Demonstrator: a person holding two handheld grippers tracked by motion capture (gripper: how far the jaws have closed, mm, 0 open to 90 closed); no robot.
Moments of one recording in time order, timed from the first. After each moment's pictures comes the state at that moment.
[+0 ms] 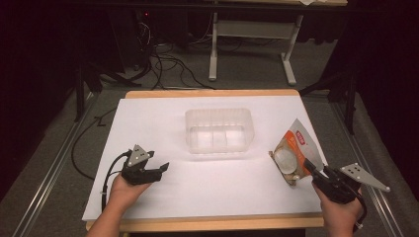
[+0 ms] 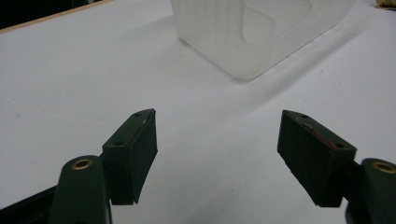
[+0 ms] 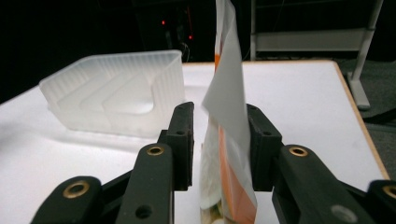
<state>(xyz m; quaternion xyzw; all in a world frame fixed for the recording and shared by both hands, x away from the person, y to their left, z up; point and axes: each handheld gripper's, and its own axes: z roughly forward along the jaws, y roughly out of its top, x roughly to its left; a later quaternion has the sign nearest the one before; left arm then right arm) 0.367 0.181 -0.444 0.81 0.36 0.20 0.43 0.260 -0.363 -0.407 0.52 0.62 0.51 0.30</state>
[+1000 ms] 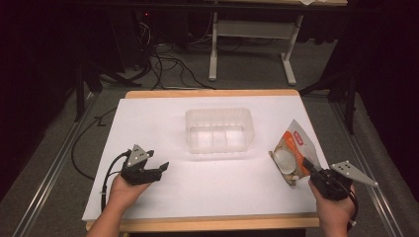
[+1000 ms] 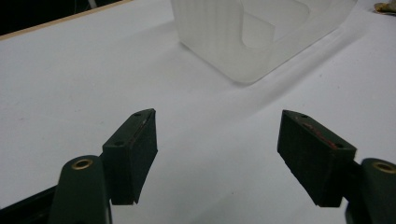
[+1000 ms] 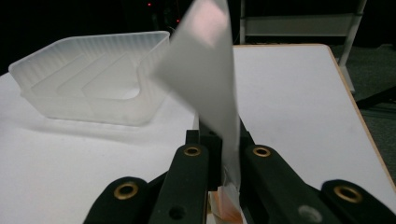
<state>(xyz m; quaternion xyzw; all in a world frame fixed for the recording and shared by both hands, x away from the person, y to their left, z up) 0.366 0.182 -0.442 0.80 0.36 0.20 0.43 0.270 -0.355 -0.414 0.54 0.62 0.48 0.30</state>
